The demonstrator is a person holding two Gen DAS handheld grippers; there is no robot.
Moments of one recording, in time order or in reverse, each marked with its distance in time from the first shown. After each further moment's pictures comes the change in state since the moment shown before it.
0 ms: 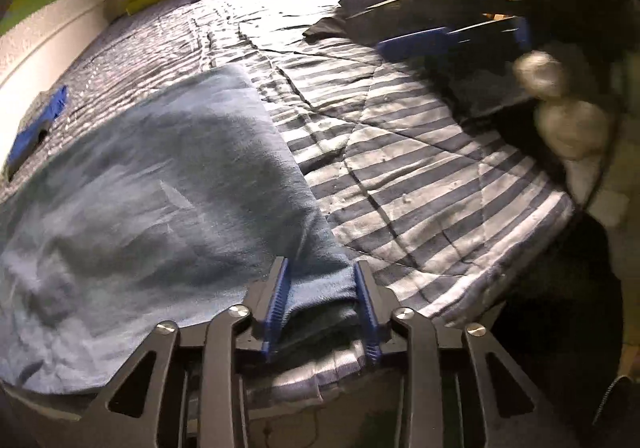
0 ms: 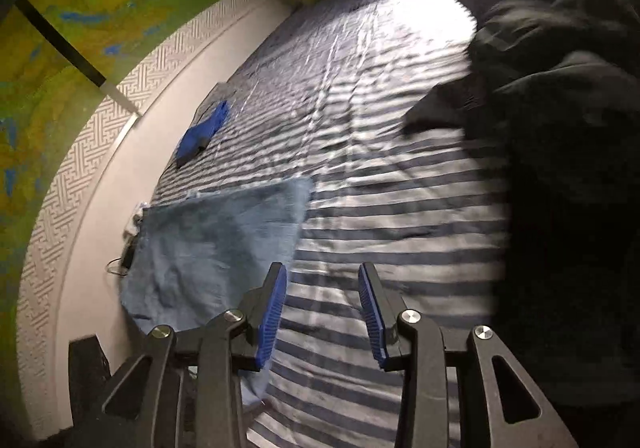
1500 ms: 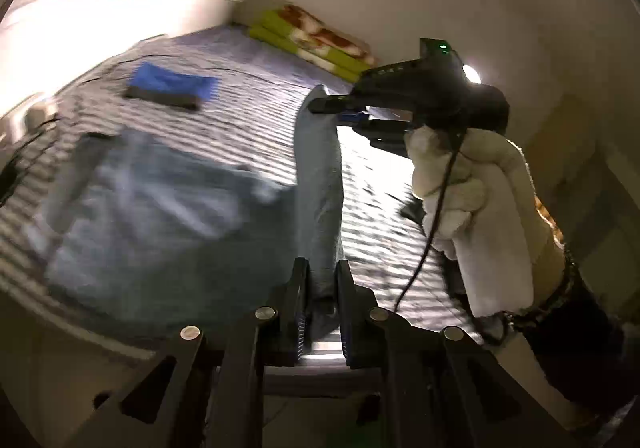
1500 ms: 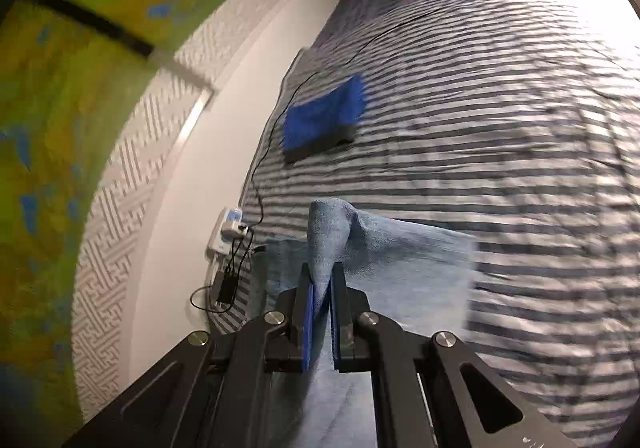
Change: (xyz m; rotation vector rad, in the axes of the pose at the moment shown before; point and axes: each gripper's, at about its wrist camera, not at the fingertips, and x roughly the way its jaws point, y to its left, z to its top) left arm -0.216 0.266 -0.106 -0.576 -0.407 -0.169; right arm 0.144 0.276 0.091 -0.013 0.133 0.149
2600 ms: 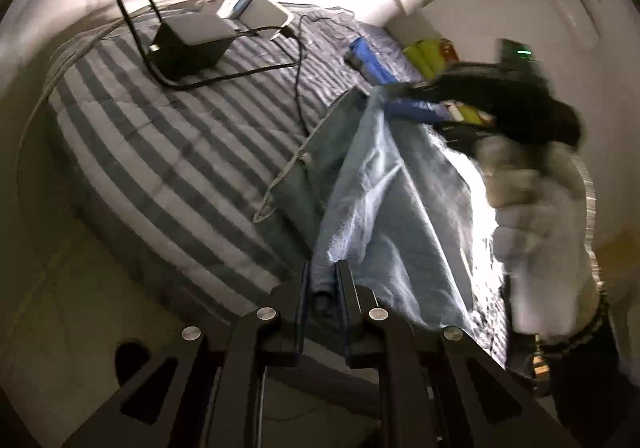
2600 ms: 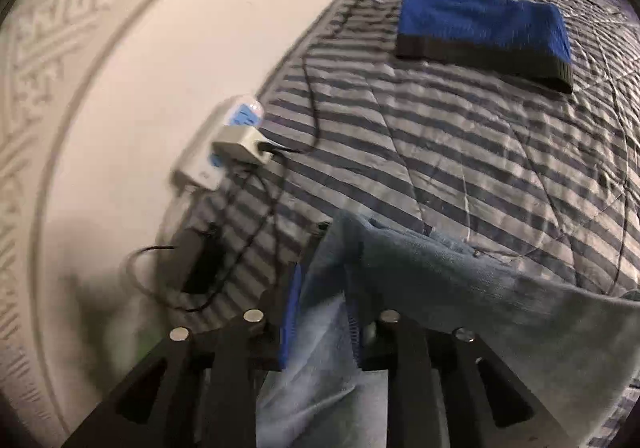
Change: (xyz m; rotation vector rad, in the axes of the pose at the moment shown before) left arm -0.016 0.269 -0.031 -0.453 -0.026 0.164; right arm 0.256 0.138 -0.008 -0.279 0.273 -0.114
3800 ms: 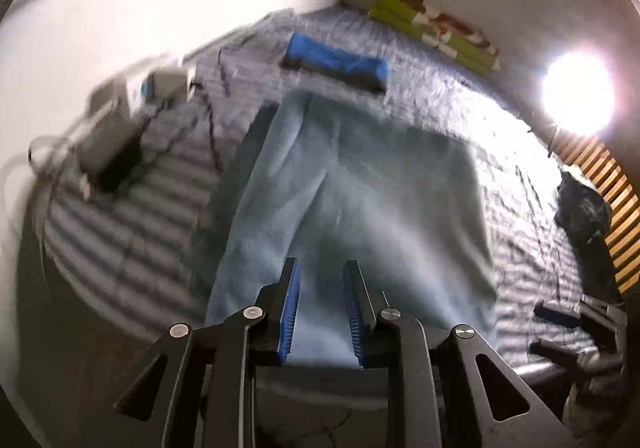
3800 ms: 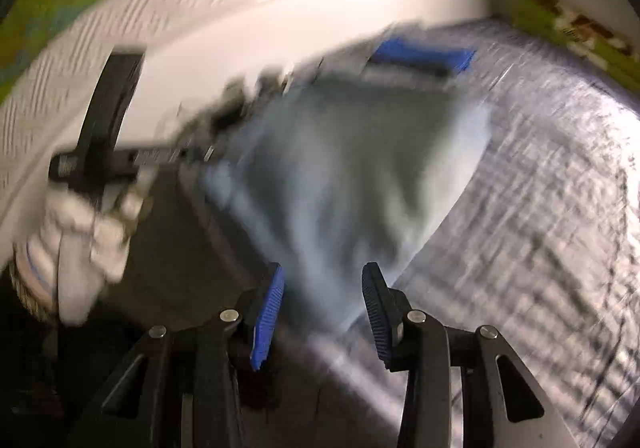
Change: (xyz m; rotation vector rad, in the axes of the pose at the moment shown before) left arm 0.019 -0.124 0.003 0.418 0.002 0.229; right arm -0.141 -0.081 -0.244 -0.323 -0.287 -0.111
